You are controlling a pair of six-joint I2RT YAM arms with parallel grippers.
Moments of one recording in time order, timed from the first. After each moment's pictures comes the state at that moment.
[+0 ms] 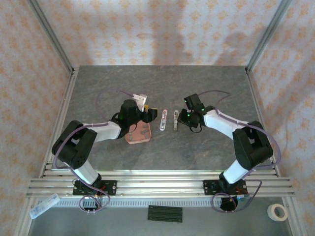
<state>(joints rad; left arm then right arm) -0.46 1.65 0.75 0.48 0.20 -0.26 0.45 1.60 0.96 -0.40 -0.14 0.79</state>
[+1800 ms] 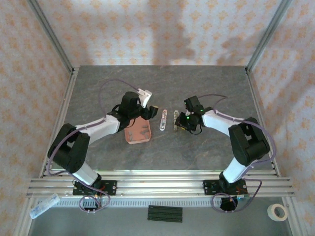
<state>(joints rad) -0.46 1.56 0.88 0.16 0.17 -0.02 0.45 1.65 0.95 -0.41 -0.27 0.76</state>
